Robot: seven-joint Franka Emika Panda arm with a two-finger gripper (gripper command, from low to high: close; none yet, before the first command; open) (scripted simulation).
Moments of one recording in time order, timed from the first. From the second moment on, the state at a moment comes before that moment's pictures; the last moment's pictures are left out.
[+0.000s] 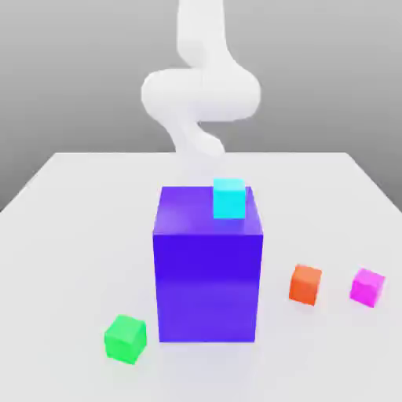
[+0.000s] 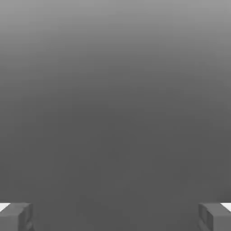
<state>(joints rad) 0.07 -0.74 -0.01 -2.32 0.00 2.33 0.69</state>
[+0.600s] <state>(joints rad) 0.52 -0.28 -0.01 -2.50 0.05 2.58 -0.12</state>
